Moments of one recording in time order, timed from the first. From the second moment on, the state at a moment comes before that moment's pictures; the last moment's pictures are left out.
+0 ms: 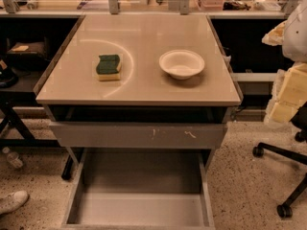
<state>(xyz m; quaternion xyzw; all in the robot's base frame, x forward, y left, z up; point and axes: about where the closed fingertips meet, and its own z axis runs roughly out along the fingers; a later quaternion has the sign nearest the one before) 0.438 -0.216 0.977 -0.60 0.78 -0.04 0.16</state>
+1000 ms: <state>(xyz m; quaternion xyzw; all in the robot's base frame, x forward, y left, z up) 0.462 -0.191 0.981 -0.63 0.76 -0.03 0.16</state>
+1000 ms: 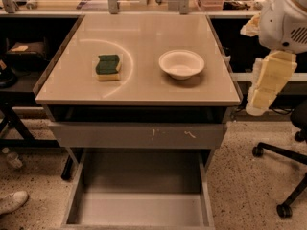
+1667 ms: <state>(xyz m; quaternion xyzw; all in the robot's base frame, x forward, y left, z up) 0.484 -0.158 0.980 -0.66 0.73 -0.02 0.17</state>
